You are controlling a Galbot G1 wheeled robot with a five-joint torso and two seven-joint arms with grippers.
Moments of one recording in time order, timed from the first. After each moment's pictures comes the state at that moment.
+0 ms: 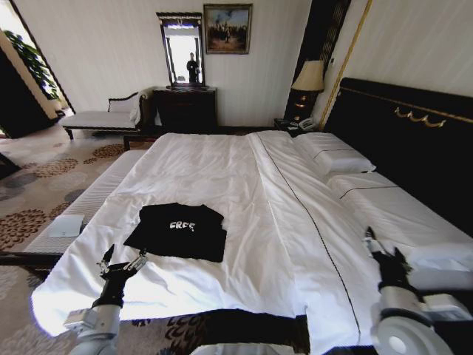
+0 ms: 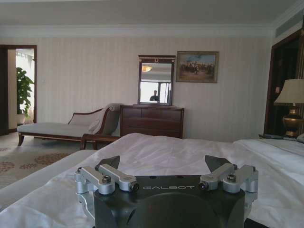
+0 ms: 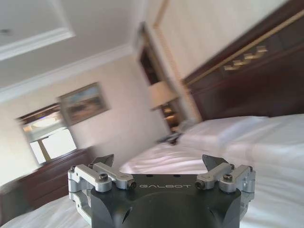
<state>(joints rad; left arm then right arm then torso) 1.92 -1.37 -0.81 -2.35 -0.39 -0.07 -0.04 -1.81 1.25 0.84 2.28 0.83 0.16 0.12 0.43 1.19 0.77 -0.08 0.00</state>
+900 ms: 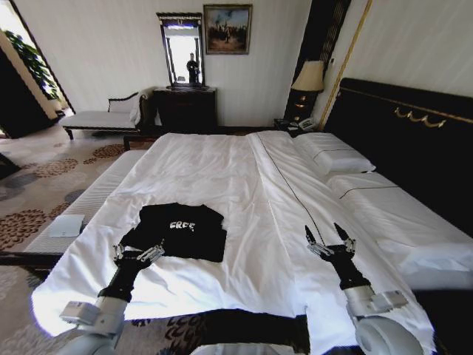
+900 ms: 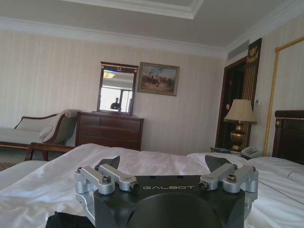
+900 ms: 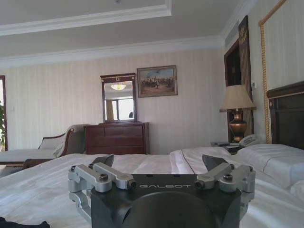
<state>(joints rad) 1.93 -1.31 -0.77 -2.47 -0.47 -0.02 0.04 -1.84 1.19 0.81 2.30 0.53 0.12 -0.07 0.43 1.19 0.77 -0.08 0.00</state>
